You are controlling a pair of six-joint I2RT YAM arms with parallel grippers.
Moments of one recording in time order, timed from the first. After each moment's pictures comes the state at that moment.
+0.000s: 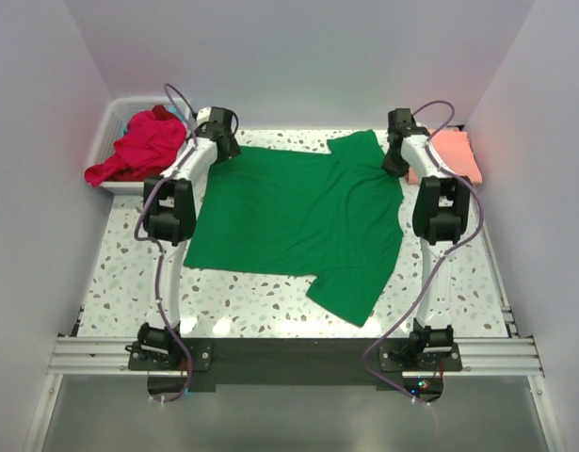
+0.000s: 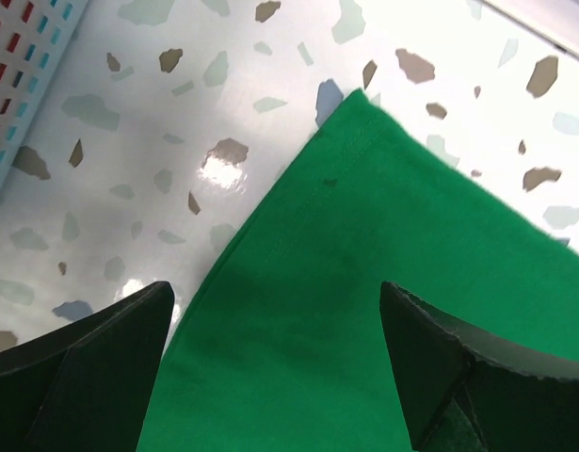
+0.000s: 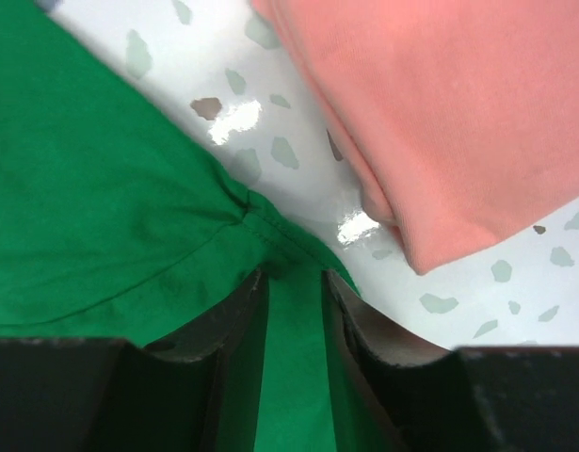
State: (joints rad) left arm -0.18 2.46 2.14 -0.59 -0.44 -0.57; right arm 0.05 2.42 2.11 -0.80 0.34 0.51
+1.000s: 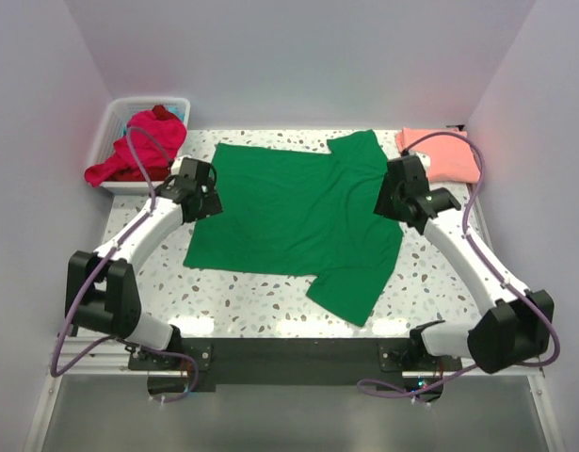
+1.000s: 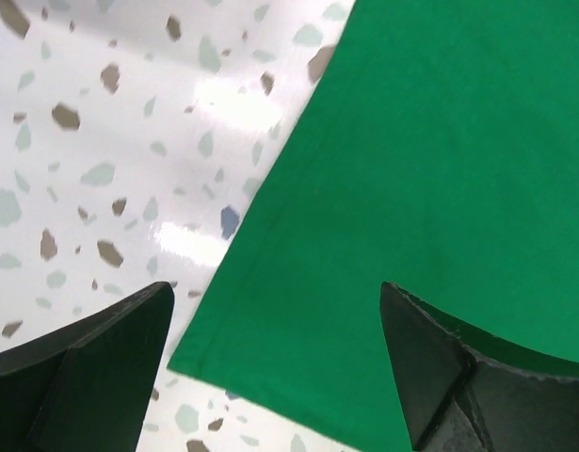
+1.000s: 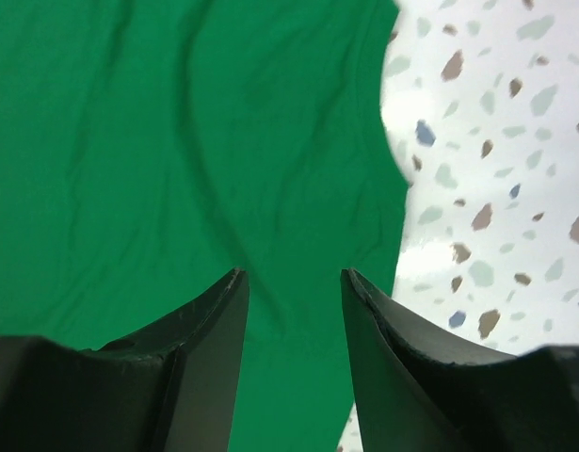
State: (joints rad) left arm -0.25 1.51 1.11 -0.59 -0.40 -0.51; right arm 0.29 1.33 1.18 -0.72 0.32 0.49
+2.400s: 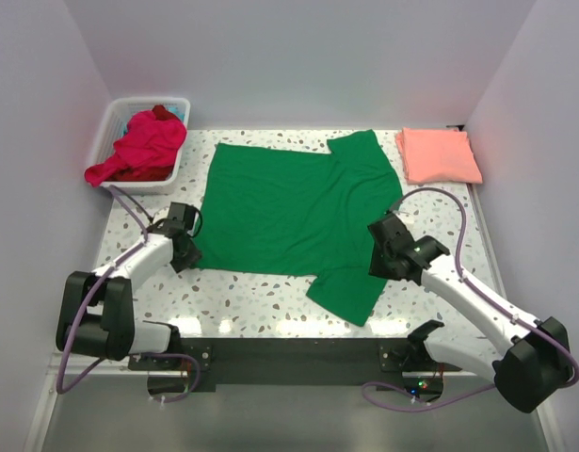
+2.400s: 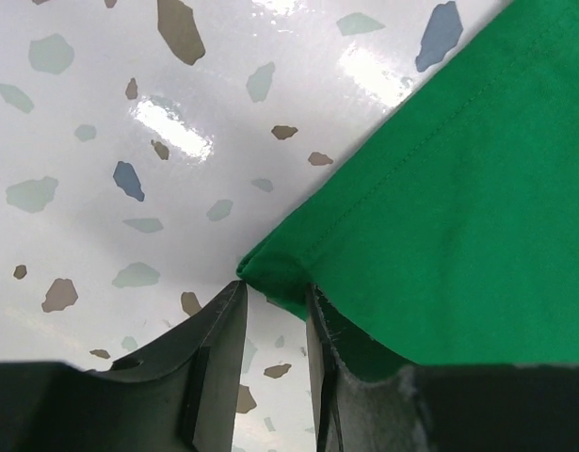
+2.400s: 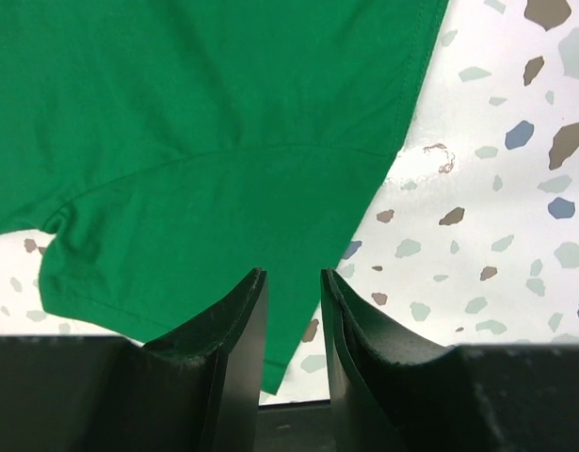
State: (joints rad) left arm -0.14 1.35 0.67 -0.55 -0.30 -0.76; right arm 0.54 1.06 0.76 -0.83 0.29 0.70
